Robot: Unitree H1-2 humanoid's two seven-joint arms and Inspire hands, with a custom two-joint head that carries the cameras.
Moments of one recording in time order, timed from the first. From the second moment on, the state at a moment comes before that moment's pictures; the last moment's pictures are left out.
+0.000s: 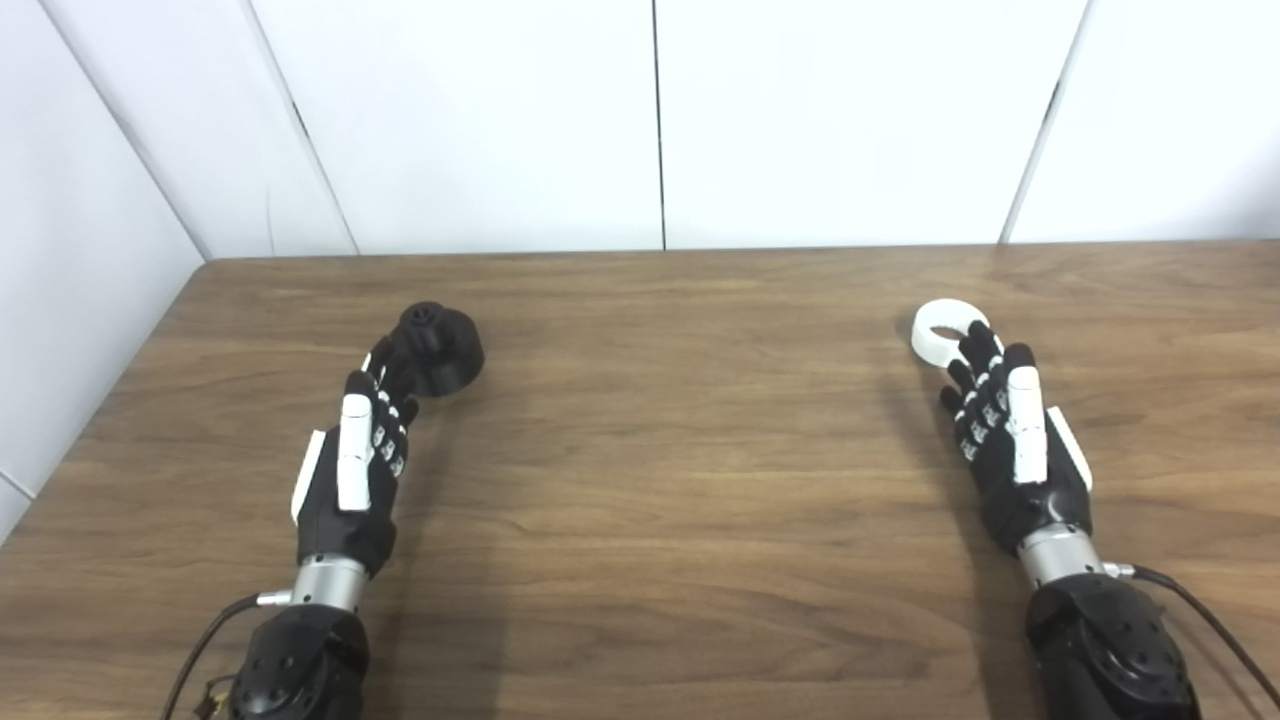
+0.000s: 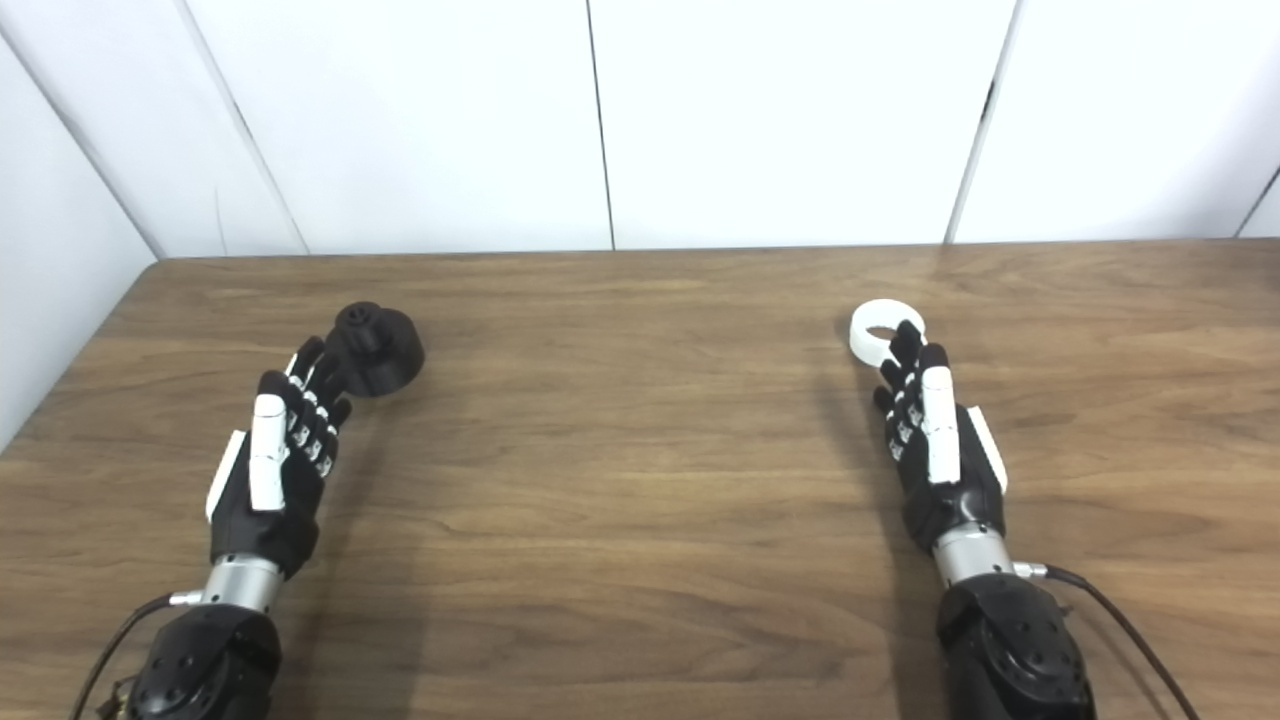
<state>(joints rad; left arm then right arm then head) 0.01 0.13 0.22 -0.15 -0.24 0.11 -0.08 -0.14 -0.07 -0.10 -0.03 0.22 0.16 0.07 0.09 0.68</state>
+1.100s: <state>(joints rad) -0.21 0.59 -0.01 0.02 0.32 0.33 -0.15 -0.13 -0.09 -0.10 -0.03 0.22 0.17 0.08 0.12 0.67</state>
